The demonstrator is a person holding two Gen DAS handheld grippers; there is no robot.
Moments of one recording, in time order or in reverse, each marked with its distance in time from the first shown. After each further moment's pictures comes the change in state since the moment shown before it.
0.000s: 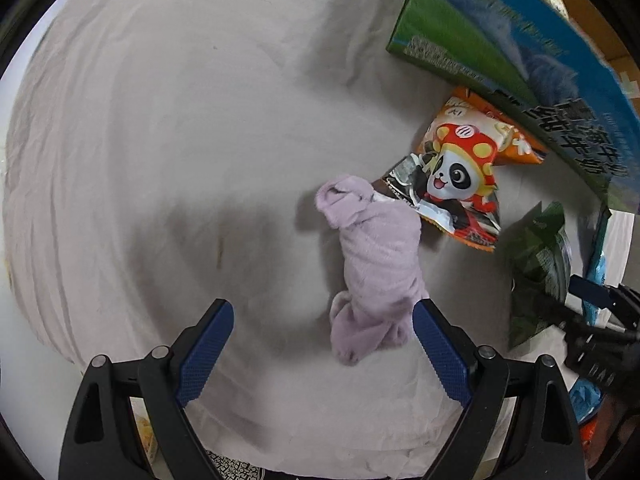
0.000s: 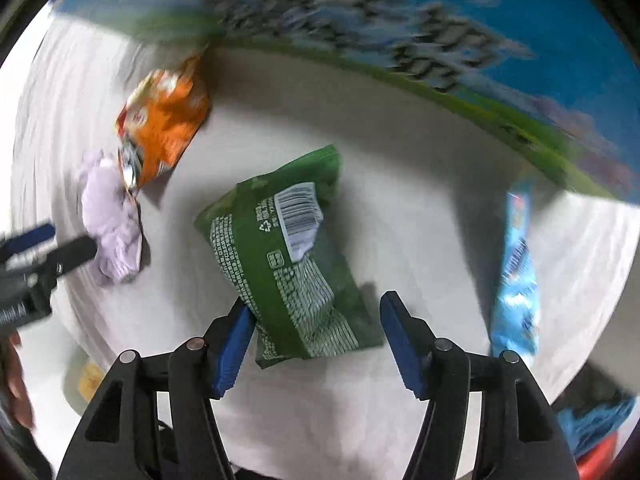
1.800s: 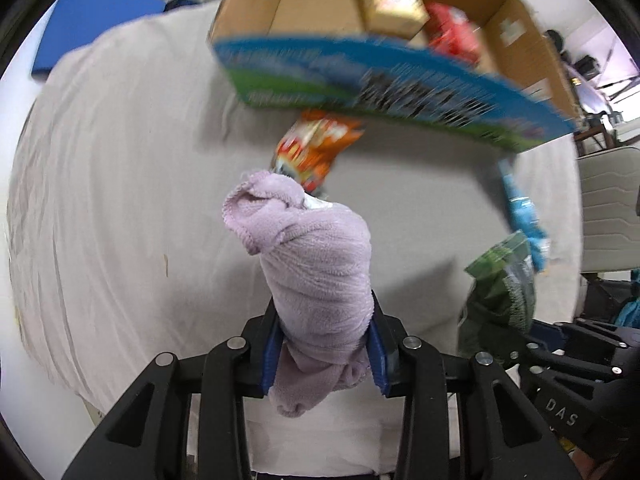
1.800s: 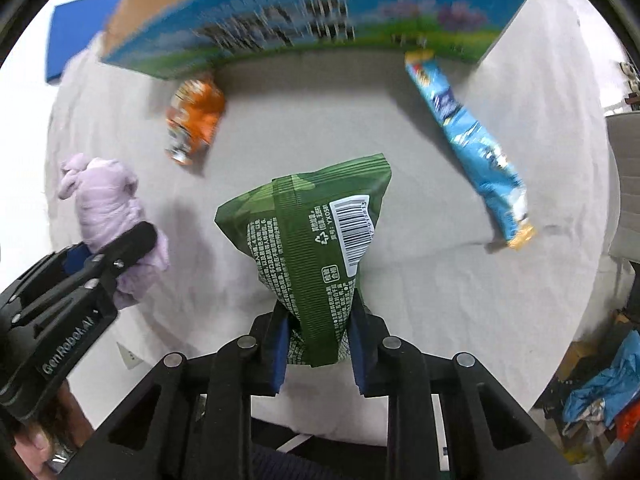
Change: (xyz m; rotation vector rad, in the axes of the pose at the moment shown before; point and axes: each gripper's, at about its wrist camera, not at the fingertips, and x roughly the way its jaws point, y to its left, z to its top) left arm -0.106 -0.070 -0.047 0.218 -0.213 -0.039; right arm -0.061 -0.032 -0.097 0.290 -0.092 0.177
